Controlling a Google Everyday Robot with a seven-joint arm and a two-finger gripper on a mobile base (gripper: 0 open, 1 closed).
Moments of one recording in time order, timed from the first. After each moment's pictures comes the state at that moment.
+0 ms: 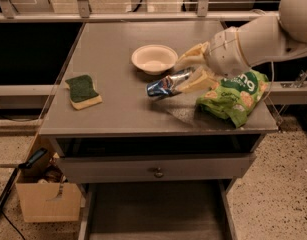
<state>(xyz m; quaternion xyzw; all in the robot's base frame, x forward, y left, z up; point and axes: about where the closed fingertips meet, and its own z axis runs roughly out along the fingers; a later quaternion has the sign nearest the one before) 0.562 -0.073 0.919 -0.71 0.55 0.11 0.42</state>
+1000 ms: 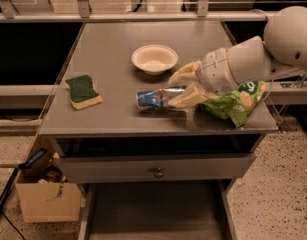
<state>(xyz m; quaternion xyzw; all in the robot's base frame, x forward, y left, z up) 0.553 -0.061 0.878 -0.70 0.56 0.14 0.42</state>
